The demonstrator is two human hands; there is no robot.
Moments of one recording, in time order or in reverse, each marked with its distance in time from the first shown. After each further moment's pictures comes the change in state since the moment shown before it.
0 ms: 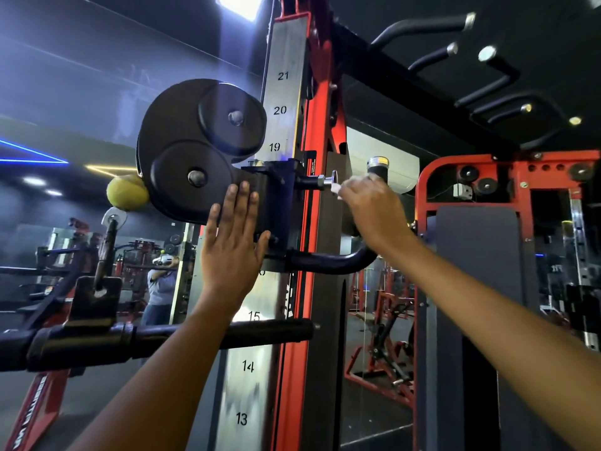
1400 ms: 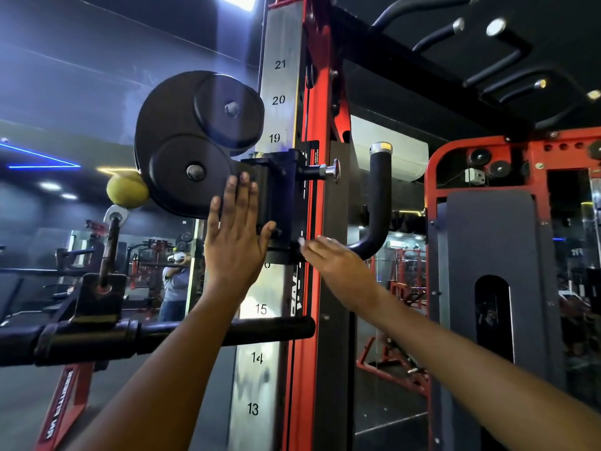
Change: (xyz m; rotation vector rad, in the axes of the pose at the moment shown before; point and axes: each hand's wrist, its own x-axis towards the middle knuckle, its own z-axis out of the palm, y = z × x) left_hand 0.001 -0.001 0.002 0.026 0.018 -0.005; right_hand -0.068 -0.057 0.052 0.263 -0.137 -0.259
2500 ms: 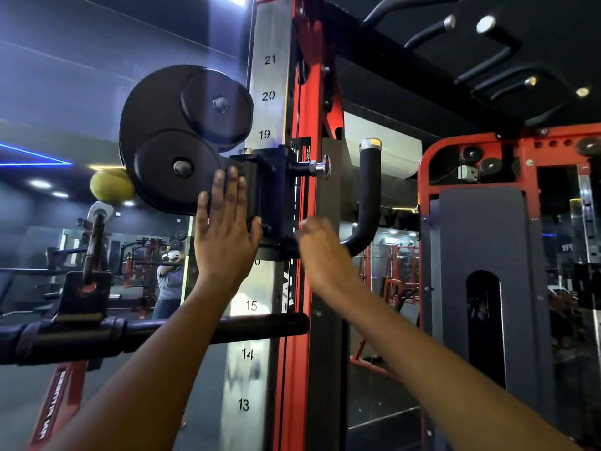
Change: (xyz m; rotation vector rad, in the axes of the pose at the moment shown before) left_hand 0.004 0.003 -0.004 -0.009 -0.009 -0.020; right_hand 0.022 -0.027 -0.037 0.187 -0.132 0.457
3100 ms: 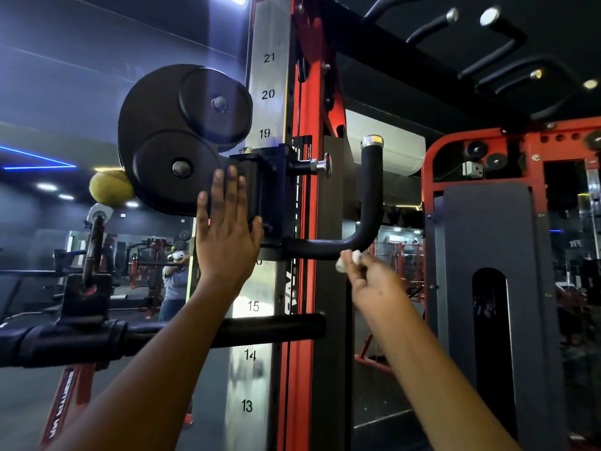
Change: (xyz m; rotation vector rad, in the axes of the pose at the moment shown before) left_hand 0.001 0.002 0.001 -0.026 -0.002 0.000; right_hand -0.038 0.029 -0.012 1.631 0.377 0.994
